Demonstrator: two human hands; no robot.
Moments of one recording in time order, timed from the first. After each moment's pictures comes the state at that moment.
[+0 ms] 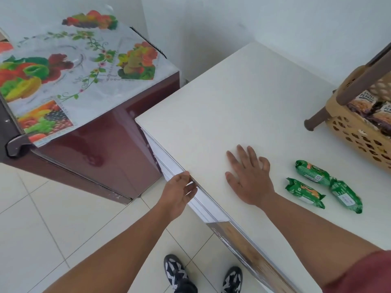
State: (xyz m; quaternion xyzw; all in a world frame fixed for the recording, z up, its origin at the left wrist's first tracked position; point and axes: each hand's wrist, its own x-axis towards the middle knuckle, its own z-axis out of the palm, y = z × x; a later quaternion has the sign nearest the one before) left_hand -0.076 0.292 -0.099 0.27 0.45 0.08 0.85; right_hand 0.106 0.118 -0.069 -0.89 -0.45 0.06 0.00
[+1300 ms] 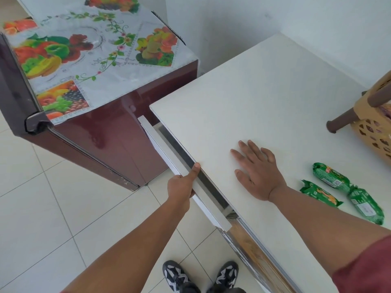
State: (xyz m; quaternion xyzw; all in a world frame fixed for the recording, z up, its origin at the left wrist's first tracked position) left_hand -0.081 0.281 -0.098 0.38 0.61 0.11 0.69; right_hand 0.123 0.126 -0.072 -0.82 -0.56 0.07 0.03
